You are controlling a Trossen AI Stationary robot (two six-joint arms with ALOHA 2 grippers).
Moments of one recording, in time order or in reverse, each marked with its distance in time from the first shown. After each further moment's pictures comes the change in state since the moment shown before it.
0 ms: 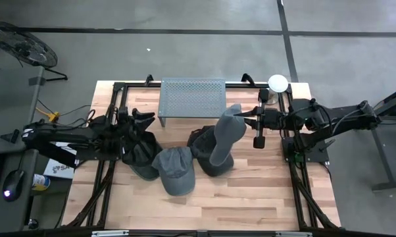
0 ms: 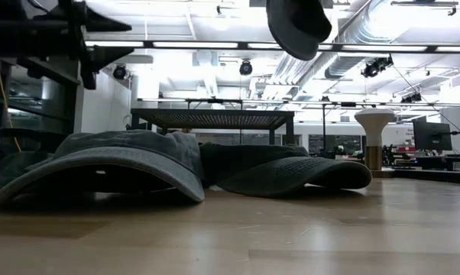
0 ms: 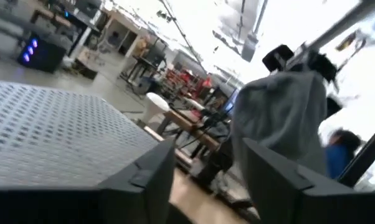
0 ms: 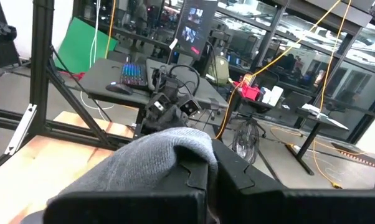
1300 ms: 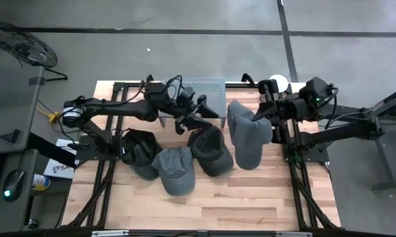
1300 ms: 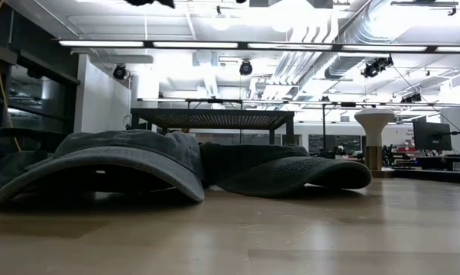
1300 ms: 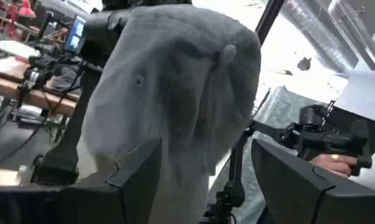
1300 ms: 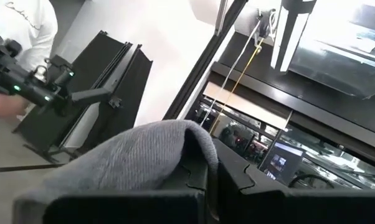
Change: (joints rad) left arm 0.118 1.141 1.118 0.122 0.859 -0.018; right arm -0.302 0.000 0.000 0.439 -0.918 -0.008
